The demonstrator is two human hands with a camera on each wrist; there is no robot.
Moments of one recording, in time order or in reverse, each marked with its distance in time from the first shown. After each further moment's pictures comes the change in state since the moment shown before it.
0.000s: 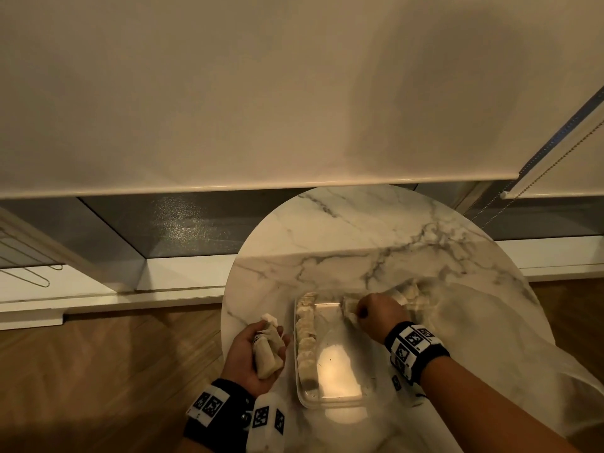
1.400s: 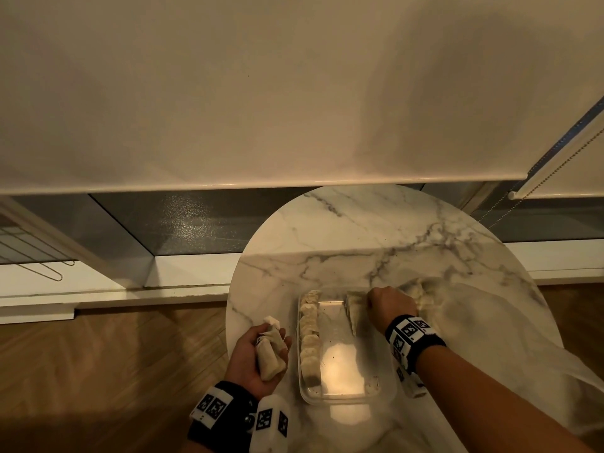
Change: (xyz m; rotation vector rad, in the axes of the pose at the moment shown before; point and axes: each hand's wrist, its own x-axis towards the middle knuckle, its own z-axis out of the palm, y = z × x) left_hand -0.002 -0.007 -0.007 -0.033 0.011 -0.006; right_hand 0.019 0.011 0.007 -0.319 0.113 0.019
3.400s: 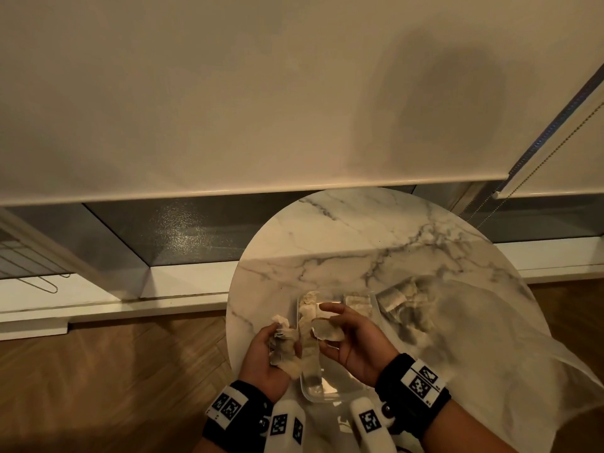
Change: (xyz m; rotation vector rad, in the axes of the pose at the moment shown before) left_hand -0.017 -0.026 0.022 0.008 -0.101 0.152; right_hand -0.106 -0.070 -0.048 2.297 -0.597 0.219
